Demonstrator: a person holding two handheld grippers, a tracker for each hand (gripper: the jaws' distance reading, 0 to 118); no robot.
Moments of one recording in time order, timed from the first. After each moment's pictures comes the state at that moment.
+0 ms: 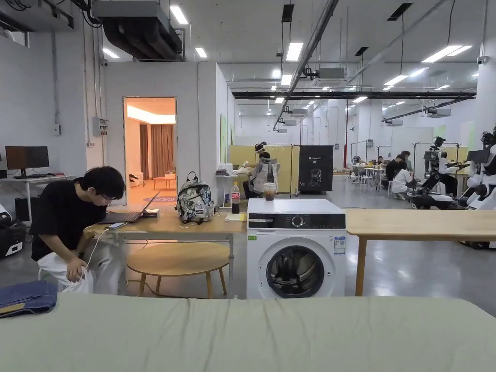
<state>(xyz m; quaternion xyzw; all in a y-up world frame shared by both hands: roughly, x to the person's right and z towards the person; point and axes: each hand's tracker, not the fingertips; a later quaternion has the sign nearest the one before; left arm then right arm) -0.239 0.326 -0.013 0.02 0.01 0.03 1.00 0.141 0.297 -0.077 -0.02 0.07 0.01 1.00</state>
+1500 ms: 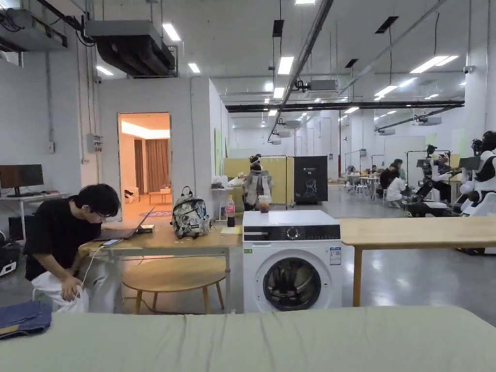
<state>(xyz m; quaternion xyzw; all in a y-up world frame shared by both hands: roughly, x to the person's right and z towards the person) -0.227 0.334 -0.018 0.01 -0.02 0.06 1.00 0.166 0.304 -0.109 -0.16 0.09 -0.17 0.97</state>
